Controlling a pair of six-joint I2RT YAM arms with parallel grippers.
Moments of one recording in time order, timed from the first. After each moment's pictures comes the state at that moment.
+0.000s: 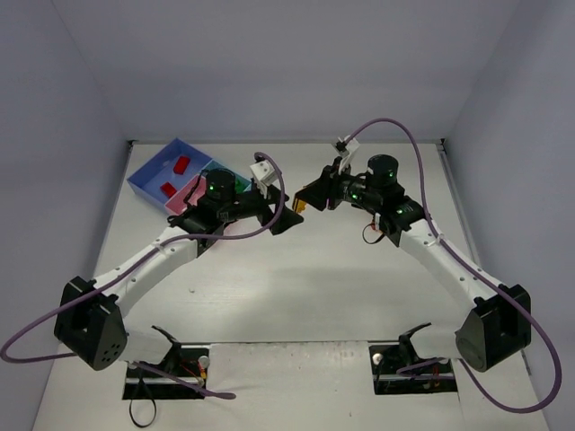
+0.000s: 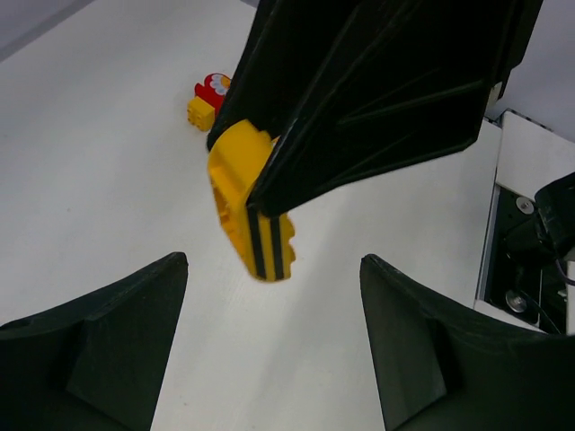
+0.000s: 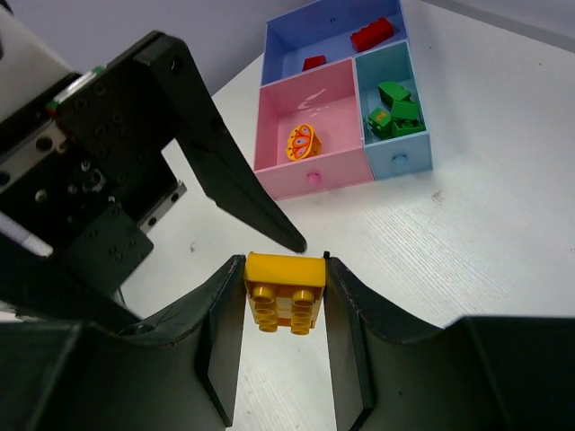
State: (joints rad) left arm -0.56 1.34 1.05 0.07 0.63 -0.09; right arm 0.43 1.31 1.05 0.05 -0.63 0.27
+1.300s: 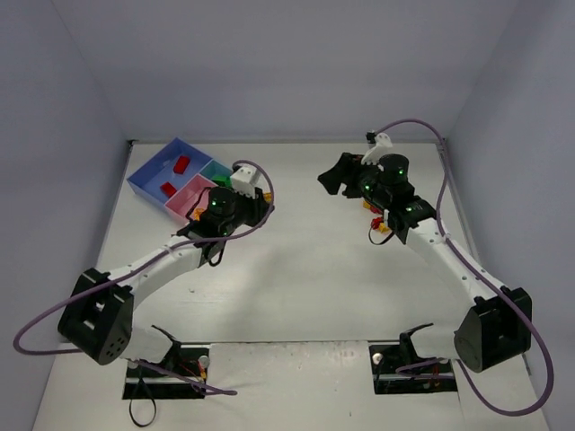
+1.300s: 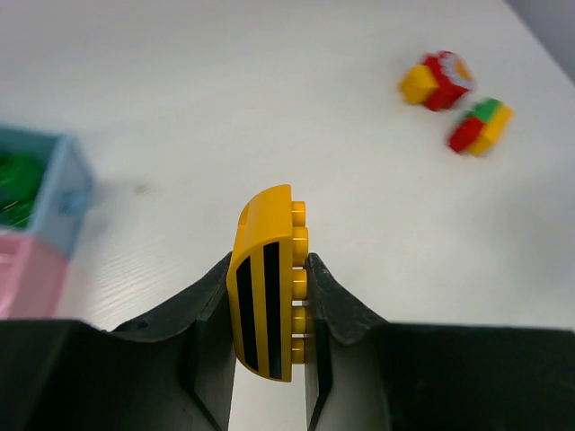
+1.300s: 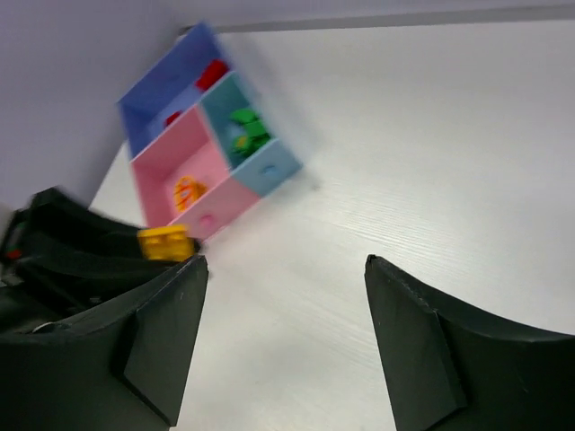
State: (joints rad) left arm -0.58 1.40 0.87 0.27 0.13 -0.23; right arm 0.38 1.30 1.03 0.01 -0.30 0.43
